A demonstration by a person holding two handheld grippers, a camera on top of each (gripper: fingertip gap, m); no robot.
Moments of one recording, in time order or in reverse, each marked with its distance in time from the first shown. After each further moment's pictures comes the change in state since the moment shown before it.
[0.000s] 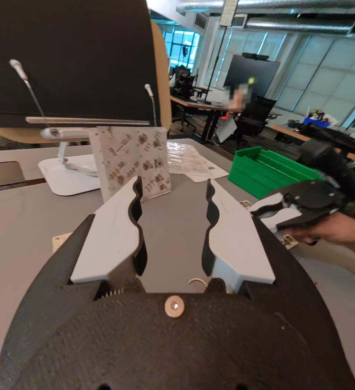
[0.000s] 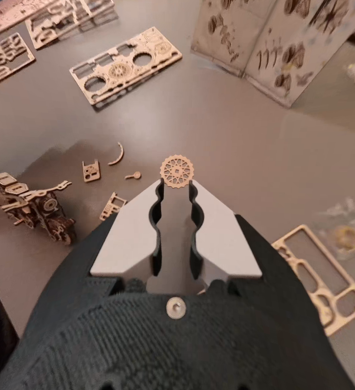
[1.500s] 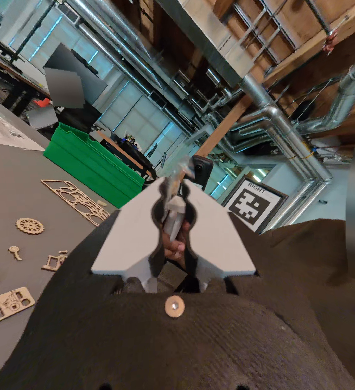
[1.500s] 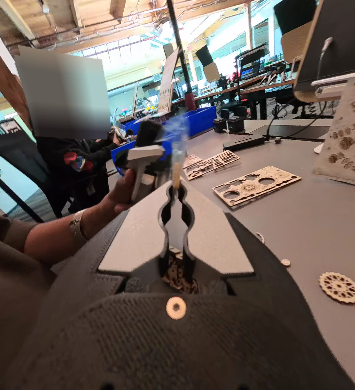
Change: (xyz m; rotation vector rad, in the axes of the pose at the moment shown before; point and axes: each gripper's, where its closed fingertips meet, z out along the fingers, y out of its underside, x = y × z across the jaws) left arm 0.134 0.029 -0.073 0.054 0.800 -0.616; right arm -0.161 -0.069 -0.063 0.679 -0.384 0.100
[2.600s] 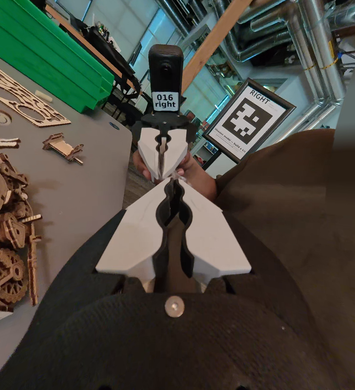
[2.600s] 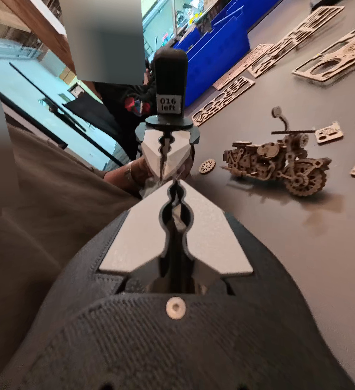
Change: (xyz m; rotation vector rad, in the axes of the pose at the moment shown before) left arm 0.044 0.145 -0.019 -0.416 0.031 -0.024; right arm -0.067 0.082 -0.079 -0.337 -0.236 0.326
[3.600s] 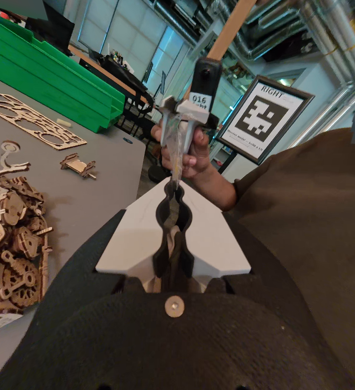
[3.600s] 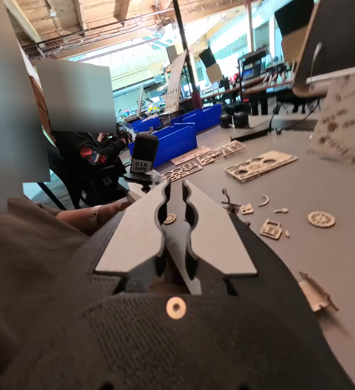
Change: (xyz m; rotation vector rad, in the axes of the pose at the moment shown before) left arm 0.004 -0.005 0.001 0.039 -0.069 0.141; right arm -0.017 -0.062 -0.048 0.340 0.232 -0.324
